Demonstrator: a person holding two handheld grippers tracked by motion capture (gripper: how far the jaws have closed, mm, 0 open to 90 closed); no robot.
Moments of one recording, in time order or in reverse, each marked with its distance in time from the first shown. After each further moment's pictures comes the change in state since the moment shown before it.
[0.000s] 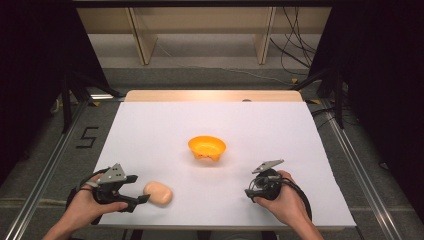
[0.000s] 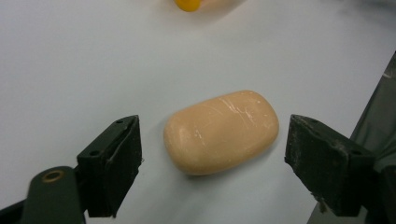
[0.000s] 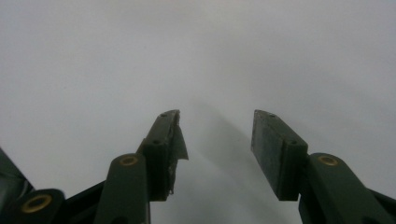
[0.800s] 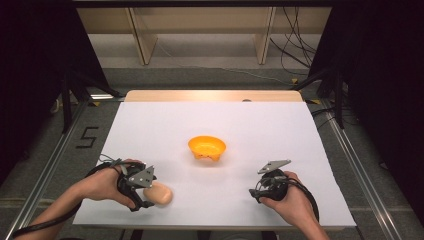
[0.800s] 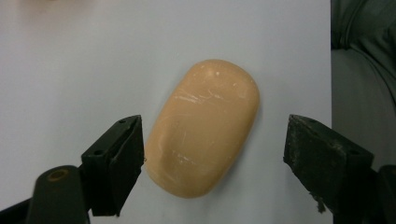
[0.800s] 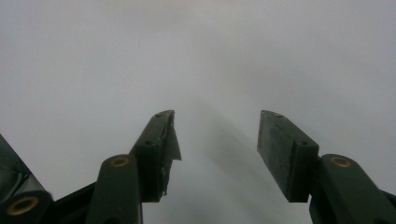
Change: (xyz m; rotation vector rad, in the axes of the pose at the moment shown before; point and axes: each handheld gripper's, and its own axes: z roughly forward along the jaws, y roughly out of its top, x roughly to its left) left arm -0.002 0.047 0.041 0.361 -0.253 0.621; right arm -0.008 -0.004 -0.012 -0.030 -0.024 -0.047
